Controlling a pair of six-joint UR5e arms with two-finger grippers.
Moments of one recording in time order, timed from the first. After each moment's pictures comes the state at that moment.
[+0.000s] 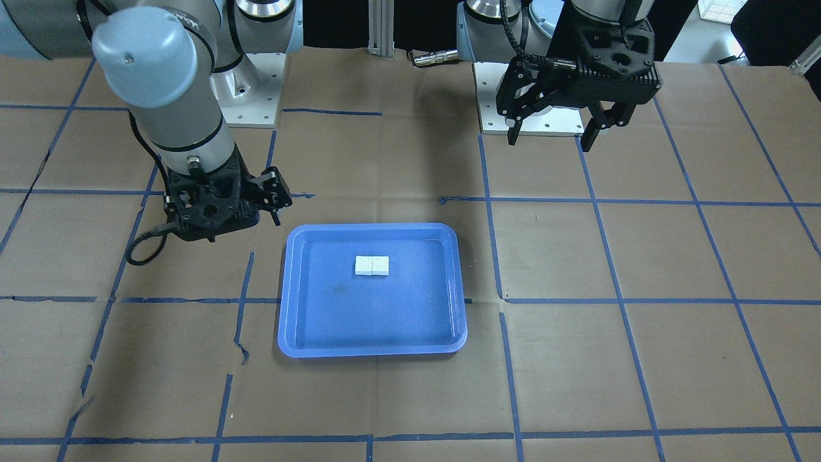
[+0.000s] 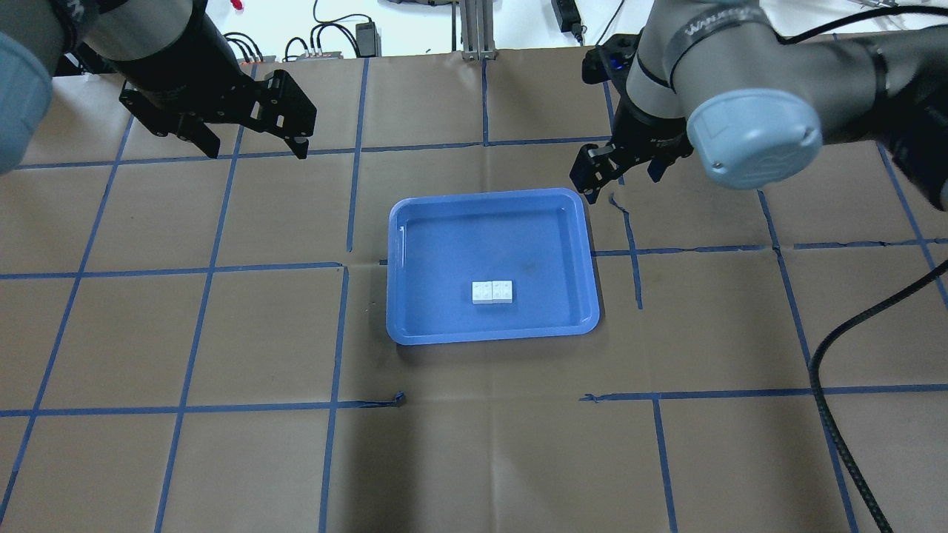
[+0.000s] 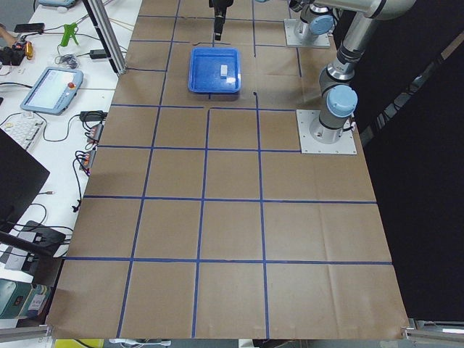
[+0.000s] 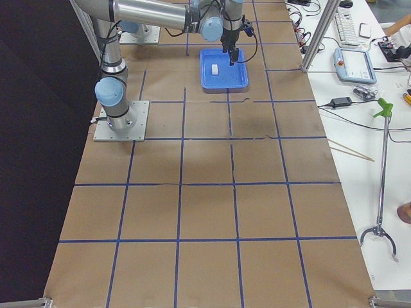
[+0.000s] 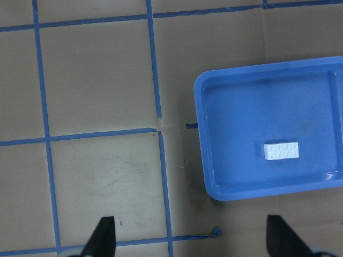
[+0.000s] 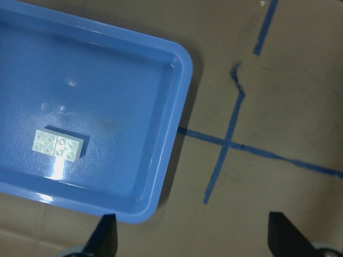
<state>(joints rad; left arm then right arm) -1.62 -1.53 -1.50 -1.56 1.56 0.03 1.64 -1.43 1.60 -1.72 -1.55 -0.14</state>
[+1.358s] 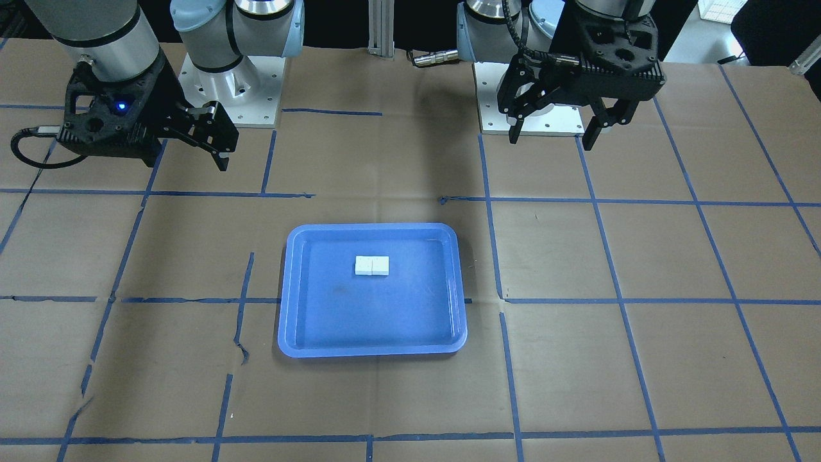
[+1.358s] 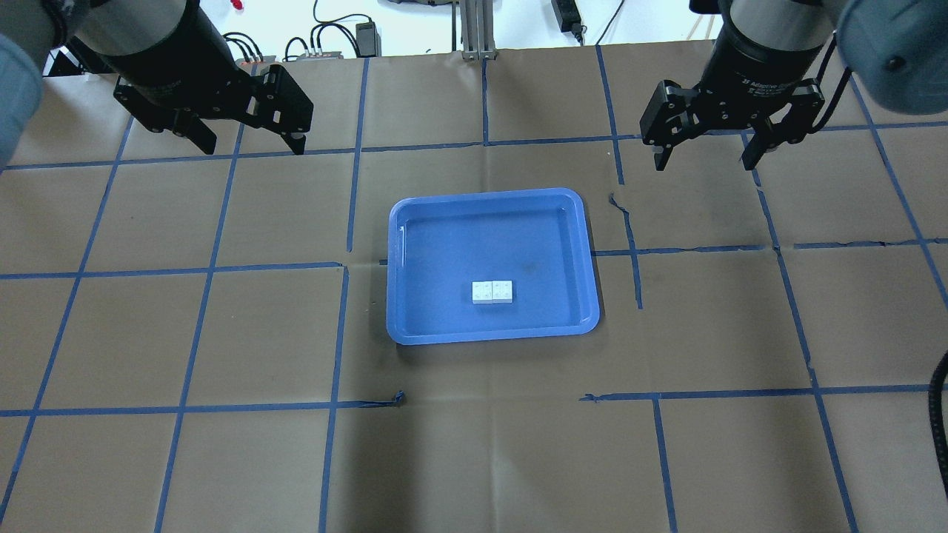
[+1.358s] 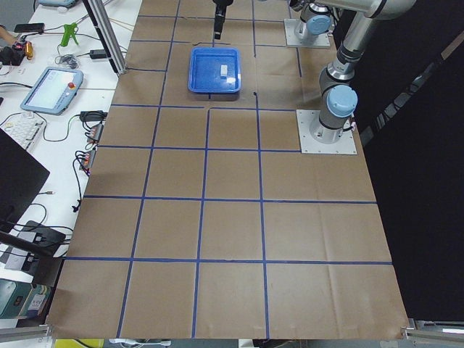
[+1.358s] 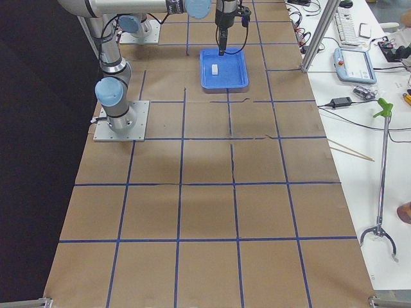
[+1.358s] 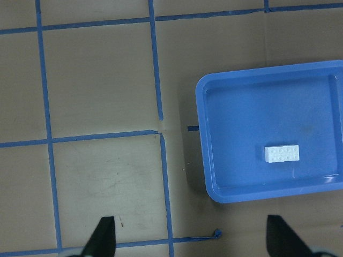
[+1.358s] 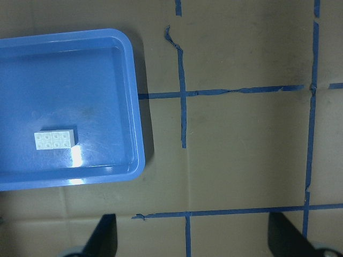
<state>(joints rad) -1.62 -1.53 -1.49 -1.56 1.56 0.03 1.57 -1.54 1.52 -1.52 -1.56 0.05</state>
